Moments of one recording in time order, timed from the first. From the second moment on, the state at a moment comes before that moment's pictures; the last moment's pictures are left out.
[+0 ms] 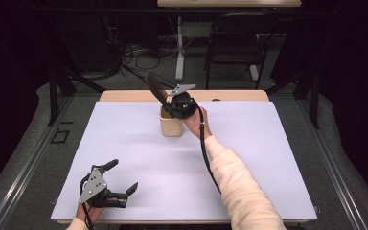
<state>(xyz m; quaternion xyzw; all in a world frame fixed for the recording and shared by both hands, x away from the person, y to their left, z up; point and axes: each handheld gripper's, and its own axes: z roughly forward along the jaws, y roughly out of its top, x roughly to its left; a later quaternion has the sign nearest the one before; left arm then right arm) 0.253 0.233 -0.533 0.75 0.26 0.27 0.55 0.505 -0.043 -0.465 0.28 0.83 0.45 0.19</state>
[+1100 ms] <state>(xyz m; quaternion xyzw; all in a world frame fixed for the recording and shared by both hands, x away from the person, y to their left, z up) 0.254 0.232 -0.533 0.75 0.26 0.27 0.55 0.473 -0.069 -0.446 0.30 0.84 0.43 0.14</state>
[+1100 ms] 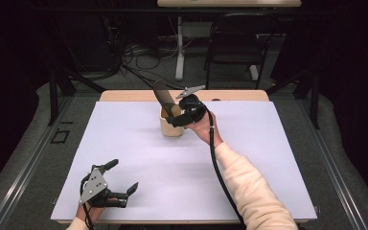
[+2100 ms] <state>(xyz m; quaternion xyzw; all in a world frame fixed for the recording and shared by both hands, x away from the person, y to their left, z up) 0.254 0.230 -0.534 0.75 0.26 0.27 0.54 0.416 -0.130 -0.455 0.27 0.84 0.46 0.14</state>
